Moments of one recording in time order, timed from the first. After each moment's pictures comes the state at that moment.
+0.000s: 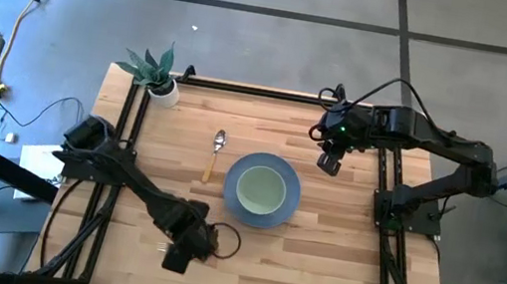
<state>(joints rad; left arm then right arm) -0.43 1.84 1.38 -0.96 0.03 -0.42 -0.13 1.35 1.56 -1.25 0.19 0.13</state>
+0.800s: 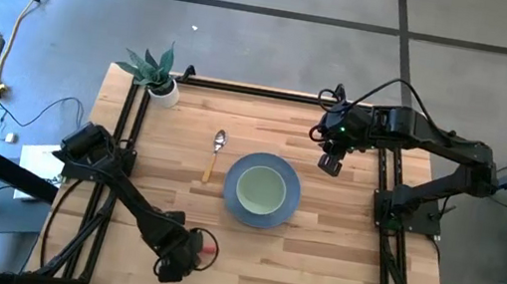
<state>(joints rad) -0.55 1.87 1.20 -0.81 0.05 -0.87 -0.13 1.35 1.56 -1.26 0.19 0.11</state>
